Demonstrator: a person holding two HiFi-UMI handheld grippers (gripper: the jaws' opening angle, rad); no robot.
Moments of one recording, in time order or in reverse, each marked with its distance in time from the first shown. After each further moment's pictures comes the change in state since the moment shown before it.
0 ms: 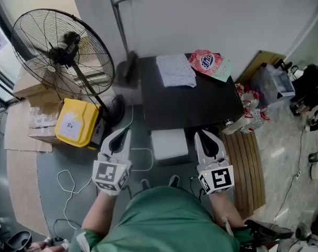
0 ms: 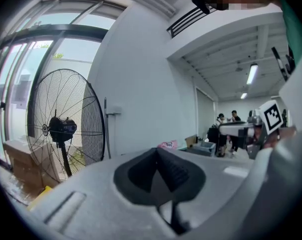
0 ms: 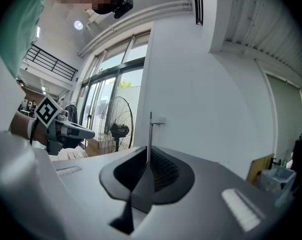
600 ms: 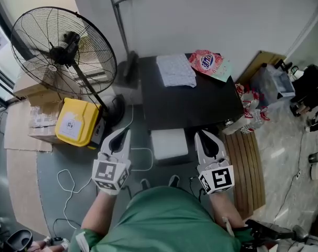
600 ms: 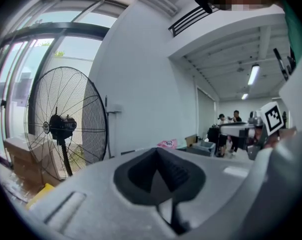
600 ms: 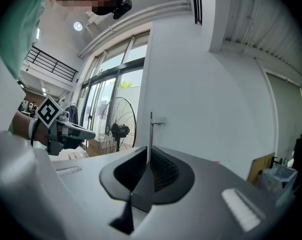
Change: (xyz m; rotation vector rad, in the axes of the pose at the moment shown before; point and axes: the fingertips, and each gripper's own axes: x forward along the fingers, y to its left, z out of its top) left arm 0.002 0.000 -0.004 -0.018 0.017 0.003; right arm -0.002 -0.003 -0.004 0.011 -0.001 0.008
